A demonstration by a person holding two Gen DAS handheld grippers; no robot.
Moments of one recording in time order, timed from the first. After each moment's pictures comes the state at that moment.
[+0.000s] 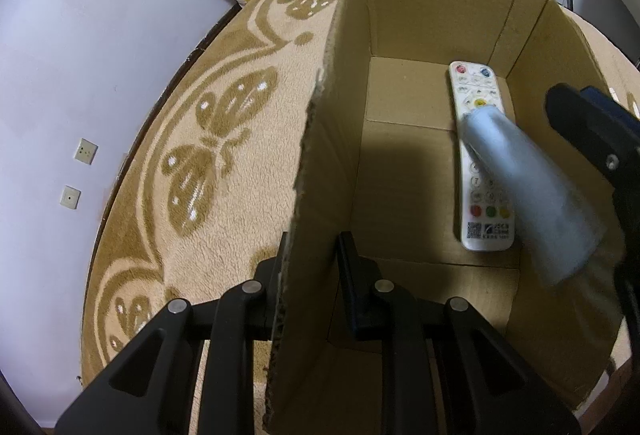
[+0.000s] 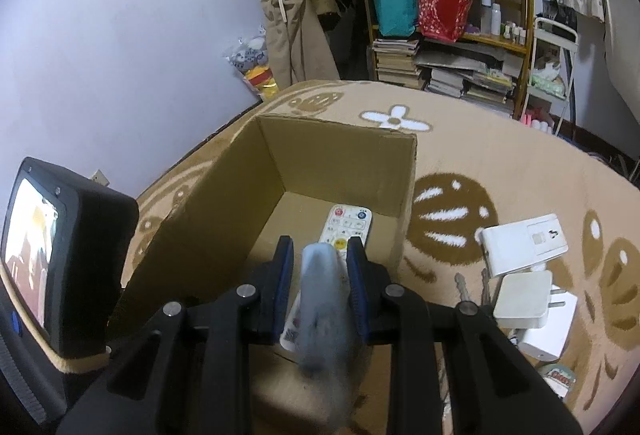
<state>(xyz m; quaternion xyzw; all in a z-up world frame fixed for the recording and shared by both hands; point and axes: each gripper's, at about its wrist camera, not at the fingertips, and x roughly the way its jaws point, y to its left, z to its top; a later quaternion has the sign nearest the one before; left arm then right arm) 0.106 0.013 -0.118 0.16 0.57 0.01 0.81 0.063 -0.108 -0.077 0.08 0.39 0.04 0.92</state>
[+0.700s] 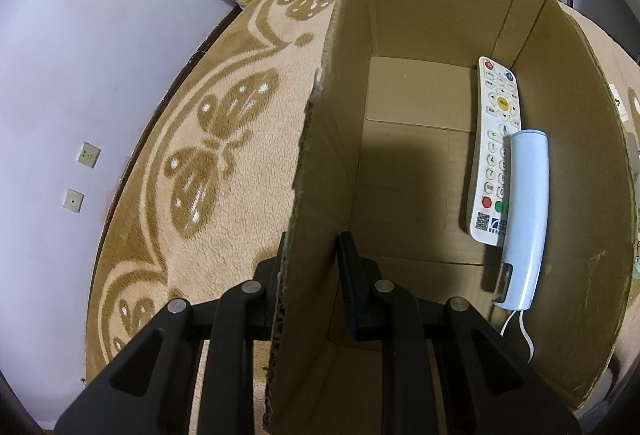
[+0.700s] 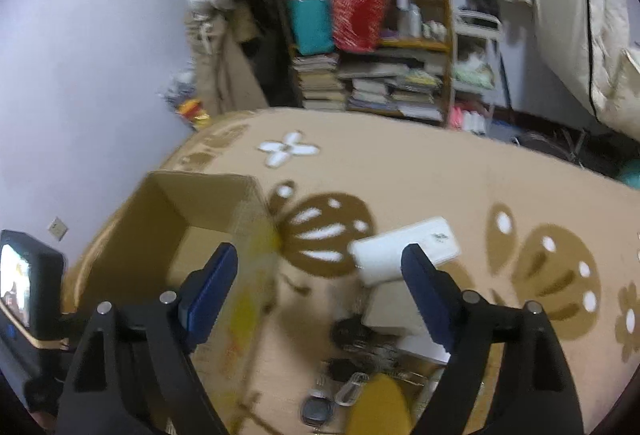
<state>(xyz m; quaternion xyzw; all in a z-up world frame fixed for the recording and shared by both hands) 0.104 0.011 -0.121 0.17 0.56 0.01 0.81 0.046 -0.210 -0.055 0.12 0.38 -0.07 0.91</state>
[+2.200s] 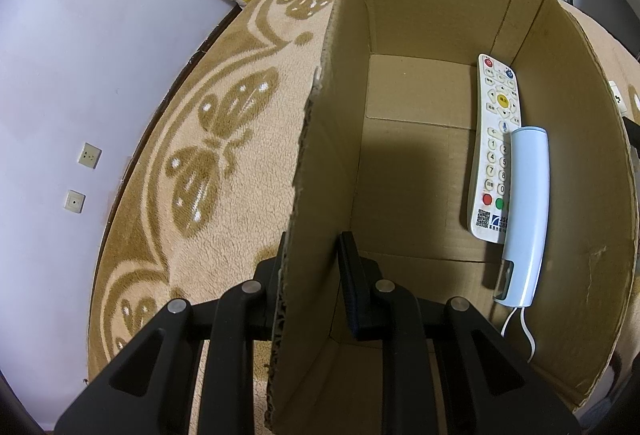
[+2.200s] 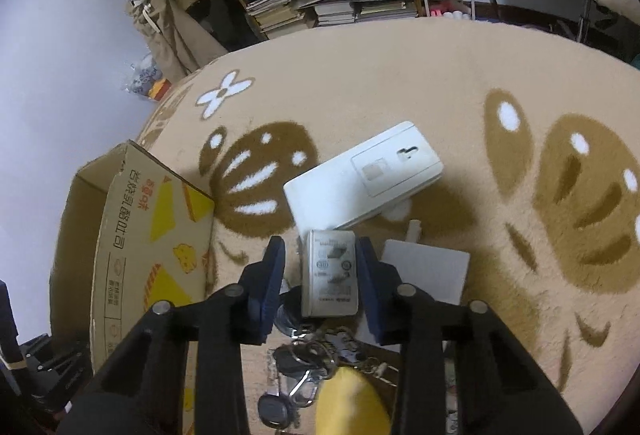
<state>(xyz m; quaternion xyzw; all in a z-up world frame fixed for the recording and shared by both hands) 0.104 0.010 -0.122 0.17 0.56 0.01 0.81 0.066 -0.276 -0.137 0.25 0.46 -0.07 0.85</state>
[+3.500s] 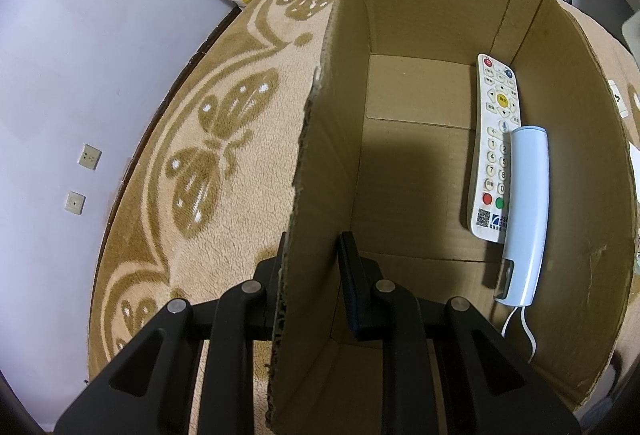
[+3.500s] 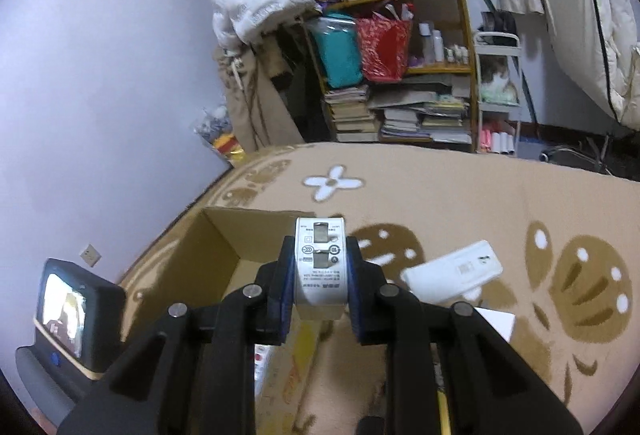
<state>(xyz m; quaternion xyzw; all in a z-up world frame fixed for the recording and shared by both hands) 0.103 0.010 -0.121 0.18 0.56 0.01 0.81 0.043 -0.179 -0.039 0.15 0.30 -0.02 0.94</state>
